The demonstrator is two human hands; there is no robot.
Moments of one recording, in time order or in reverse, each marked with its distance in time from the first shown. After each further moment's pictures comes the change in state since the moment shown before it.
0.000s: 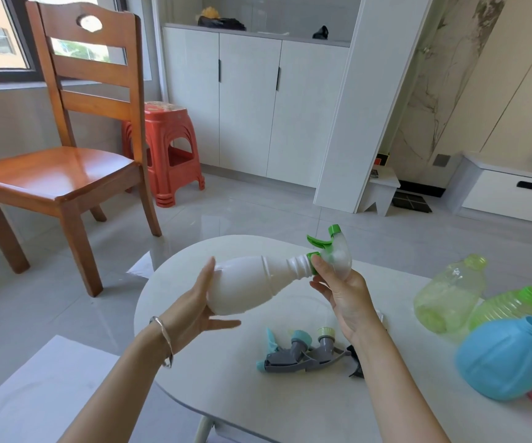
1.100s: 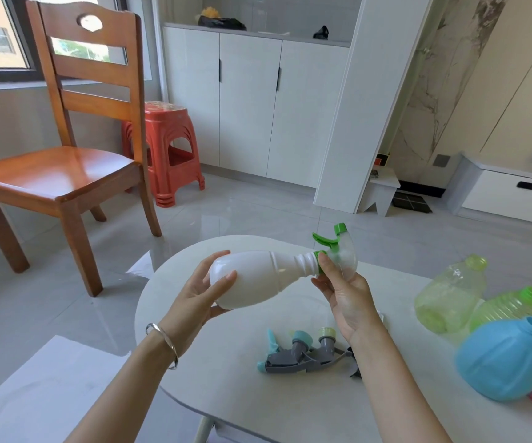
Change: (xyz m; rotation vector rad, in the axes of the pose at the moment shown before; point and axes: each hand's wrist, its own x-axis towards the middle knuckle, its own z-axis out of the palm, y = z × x) left_hand -0.009 0.001 0.006 0.130 0.026 0.188; right_hand -0.001 -0.001 0.003 0.140 0.046 0.009
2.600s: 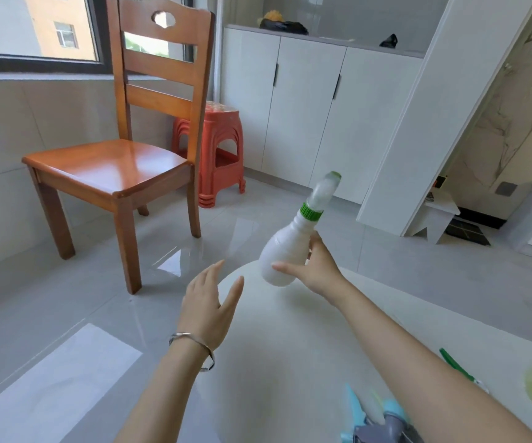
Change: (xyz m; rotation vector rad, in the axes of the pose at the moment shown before) left_hand 0.041 -0.008 -0.102 0.861 0.464 0.069; right_hand 0.109 0.072 0.149 -0.867 -0.423 -0.170
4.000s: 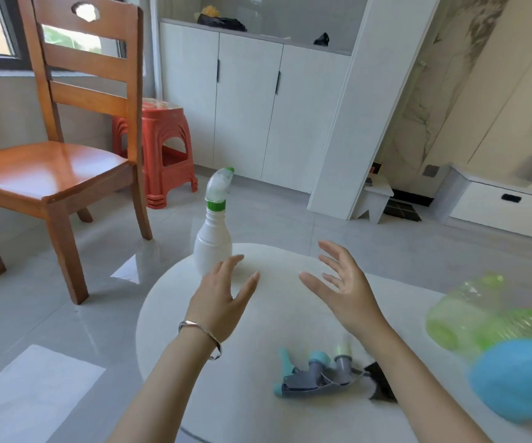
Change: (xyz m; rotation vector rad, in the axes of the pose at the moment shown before) left_hand -0.040 0.082 0.049 -0.034 -0.129 0.256; right_hand -0.148 0.004 -0.097 0.087 0.242 -0.084
